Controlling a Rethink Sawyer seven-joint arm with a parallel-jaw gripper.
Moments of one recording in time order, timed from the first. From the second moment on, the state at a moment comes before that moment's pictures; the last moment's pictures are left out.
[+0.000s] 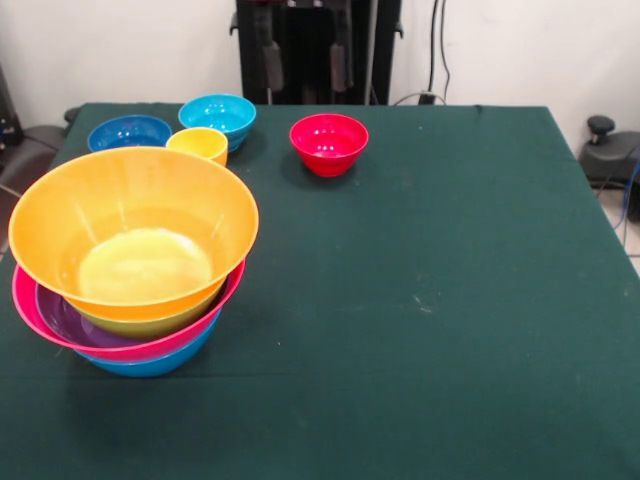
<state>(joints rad) -0.59 -0.90 0.48 1.63 -0.28 0.78 1.90</state>
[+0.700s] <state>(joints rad) -0.49 -0.89 0.39 1.64 -0.27 0.71 1.96</state>
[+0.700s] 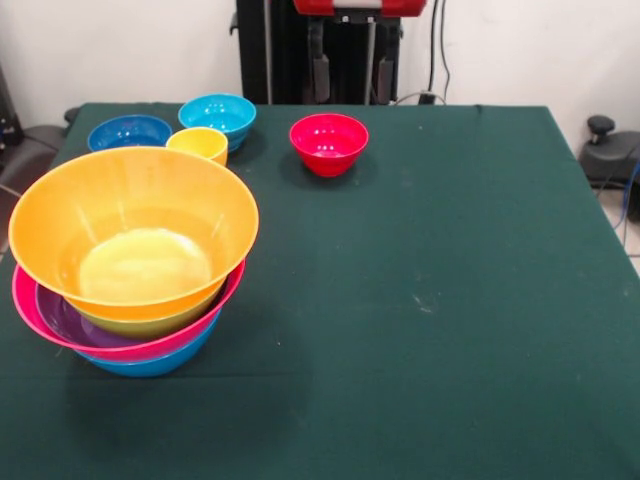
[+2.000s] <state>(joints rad) -0.34 -0.80 0.19 1.79 -0.22 0.52 2.02</state>
